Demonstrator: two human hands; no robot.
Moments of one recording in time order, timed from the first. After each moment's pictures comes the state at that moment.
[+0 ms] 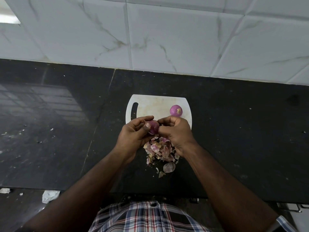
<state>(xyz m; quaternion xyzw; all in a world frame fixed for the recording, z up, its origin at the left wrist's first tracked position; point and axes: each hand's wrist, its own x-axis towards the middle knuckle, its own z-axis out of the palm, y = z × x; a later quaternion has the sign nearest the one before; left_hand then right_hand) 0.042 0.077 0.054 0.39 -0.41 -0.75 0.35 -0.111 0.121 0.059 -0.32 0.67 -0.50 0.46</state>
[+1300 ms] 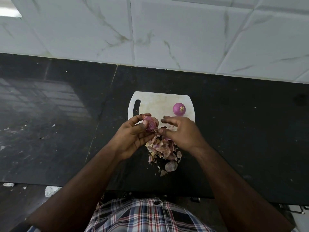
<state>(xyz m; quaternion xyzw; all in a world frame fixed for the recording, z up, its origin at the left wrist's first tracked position) 0.055 0.062 0.052 0.36 -0.29 -0.84 0.29 -0.125 0.130 0.076 -0.52 0.72 -0.31 0.33</state>
